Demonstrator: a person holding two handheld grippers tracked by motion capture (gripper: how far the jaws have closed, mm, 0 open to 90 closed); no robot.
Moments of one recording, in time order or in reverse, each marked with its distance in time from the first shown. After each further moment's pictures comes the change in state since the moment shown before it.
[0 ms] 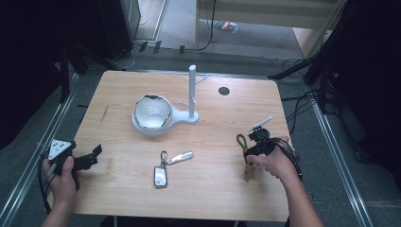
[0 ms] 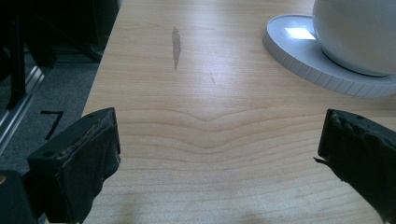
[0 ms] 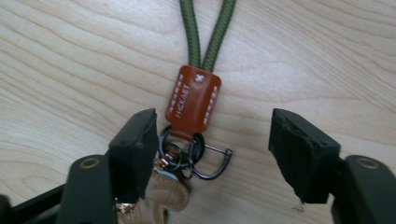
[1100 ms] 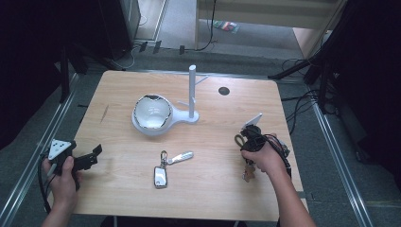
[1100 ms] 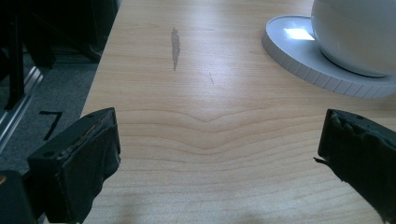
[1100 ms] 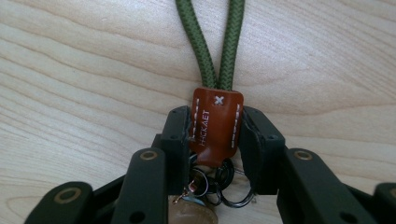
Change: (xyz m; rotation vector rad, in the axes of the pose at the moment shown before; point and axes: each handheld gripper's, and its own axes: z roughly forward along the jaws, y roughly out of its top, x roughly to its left) left arm 0.000 0.000 0.000 -0.001 -0.003 0.002; right arm 0.013 0.021 0.015 0.110 -0.015 0.082
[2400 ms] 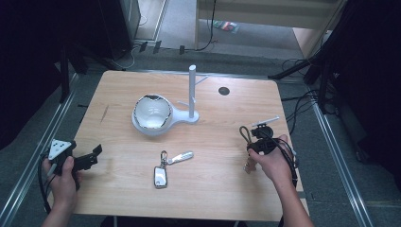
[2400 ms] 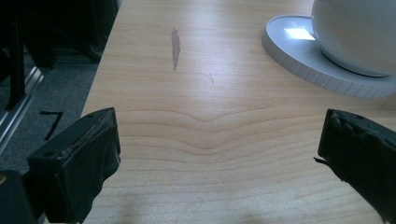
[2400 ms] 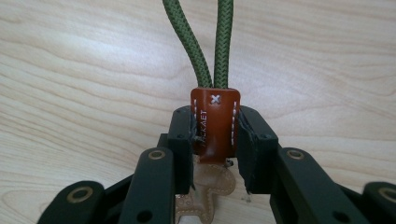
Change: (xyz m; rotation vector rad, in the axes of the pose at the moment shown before) left arm 0.000 0.000 0.000 0.000 0.001 0.001; right arm -0.009 -0.029 -0.033 -0.276 0.027 0.087
